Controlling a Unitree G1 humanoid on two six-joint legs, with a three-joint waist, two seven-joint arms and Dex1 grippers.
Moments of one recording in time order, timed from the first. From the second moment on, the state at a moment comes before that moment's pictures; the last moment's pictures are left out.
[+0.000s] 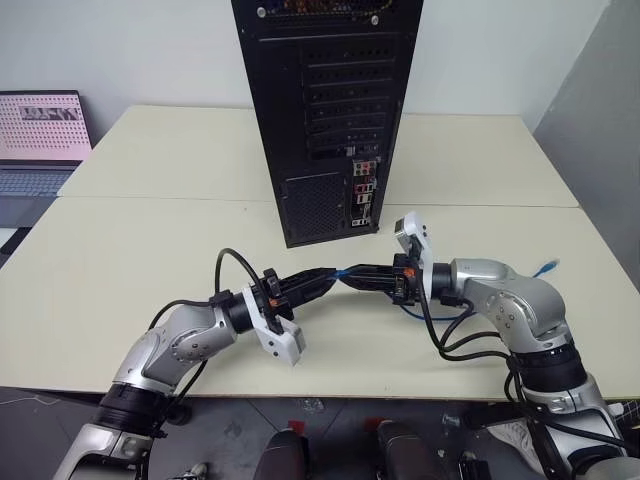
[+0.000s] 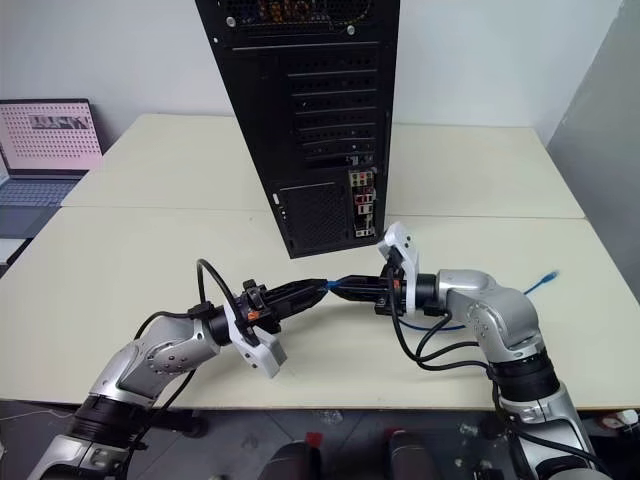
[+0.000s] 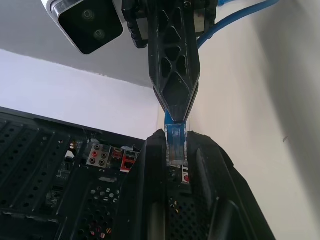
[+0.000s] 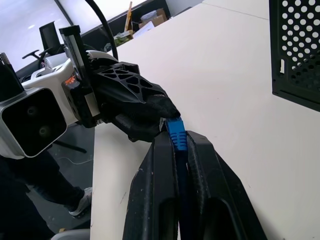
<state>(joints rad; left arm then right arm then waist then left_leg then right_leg) -0.29 0.64 -0.15 0.08 0.52 -0.92 -0.32 -0.56 -0.41 0.14 -0.18 0.58 0.87 0.91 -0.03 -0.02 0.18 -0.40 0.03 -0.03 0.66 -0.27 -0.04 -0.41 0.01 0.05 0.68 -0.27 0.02</state>
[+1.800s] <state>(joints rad) -0.31 0.41 0.04 -0.39 -0.27 0.49 -0.48 -0.54 0.14 0.14 0.00 0.02 0.38 -0.12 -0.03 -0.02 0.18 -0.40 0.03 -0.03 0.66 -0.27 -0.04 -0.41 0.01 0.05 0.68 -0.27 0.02</state>
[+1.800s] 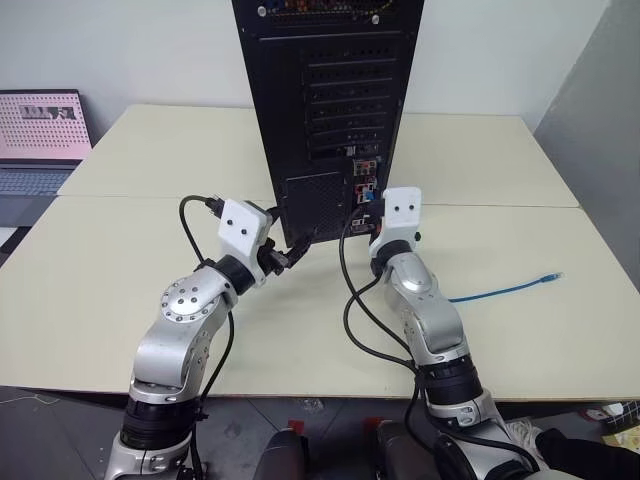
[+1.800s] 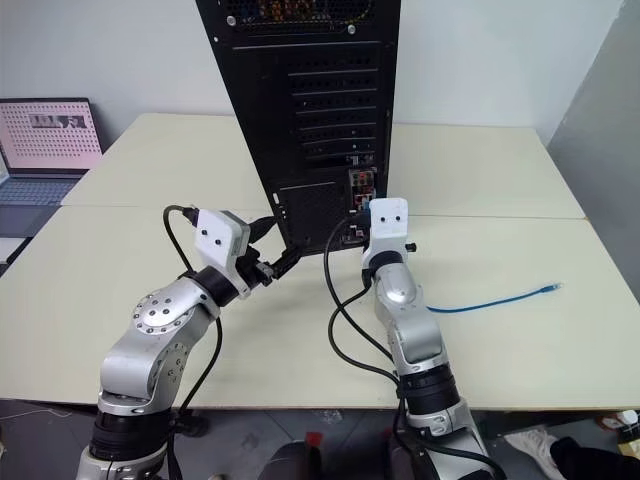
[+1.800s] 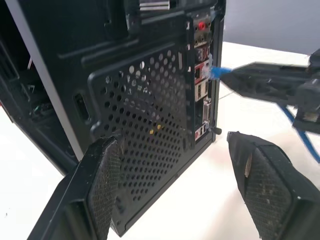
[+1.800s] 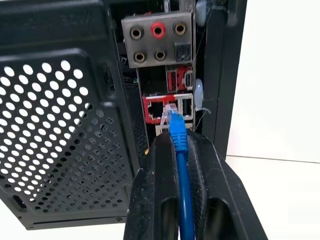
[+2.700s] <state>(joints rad) -0.31 0.45 0.04 -0.35 -0.26 0.41 -0.52 -0.54 0.14 0.18 0.01 0.02 0.38 -0.08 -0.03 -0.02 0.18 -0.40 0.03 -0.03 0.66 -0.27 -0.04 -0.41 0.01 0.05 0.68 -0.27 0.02</state>
